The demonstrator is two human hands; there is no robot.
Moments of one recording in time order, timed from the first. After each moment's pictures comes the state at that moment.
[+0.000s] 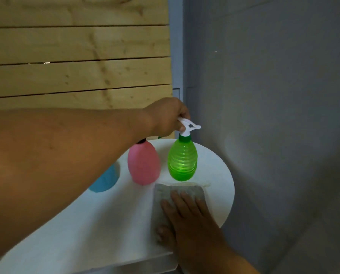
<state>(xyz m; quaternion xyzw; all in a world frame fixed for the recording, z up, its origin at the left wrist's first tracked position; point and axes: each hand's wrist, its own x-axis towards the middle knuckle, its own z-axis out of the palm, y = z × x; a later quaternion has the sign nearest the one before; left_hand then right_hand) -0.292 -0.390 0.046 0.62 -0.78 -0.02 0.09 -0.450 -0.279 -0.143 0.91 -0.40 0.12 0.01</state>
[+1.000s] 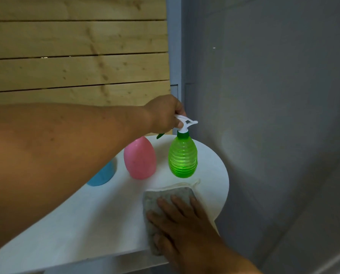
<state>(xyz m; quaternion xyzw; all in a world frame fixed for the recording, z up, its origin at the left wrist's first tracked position) -0.300 -0.388 0.039 0.66 -0.74 -0.05 0.13 -0.470 -0.255 -0.120 0.93 -0.37 0.02 -0.08</state>
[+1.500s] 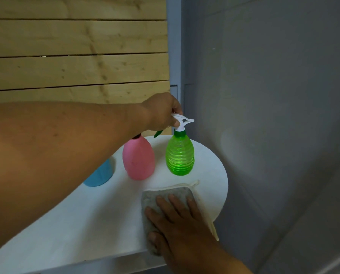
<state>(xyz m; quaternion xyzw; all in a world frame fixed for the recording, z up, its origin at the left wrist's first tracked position) -0.294 -0.395 0.039 0.67 -0.73 -0.04 0.12 -0.458 -0.261 -0.140 0.93 -0.37 0.07 -0.02</state>
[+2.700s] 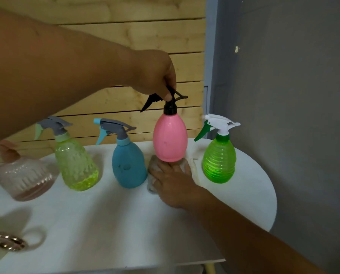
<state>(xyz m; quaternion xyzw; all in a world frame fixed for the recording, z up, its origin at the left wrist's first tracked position) -0.198 -0.365 0.124 0.69 -0.72 0.05 0.03 -0.306 -0.366 -0.140 0.96 -0.26 0.06 -0.02</state>
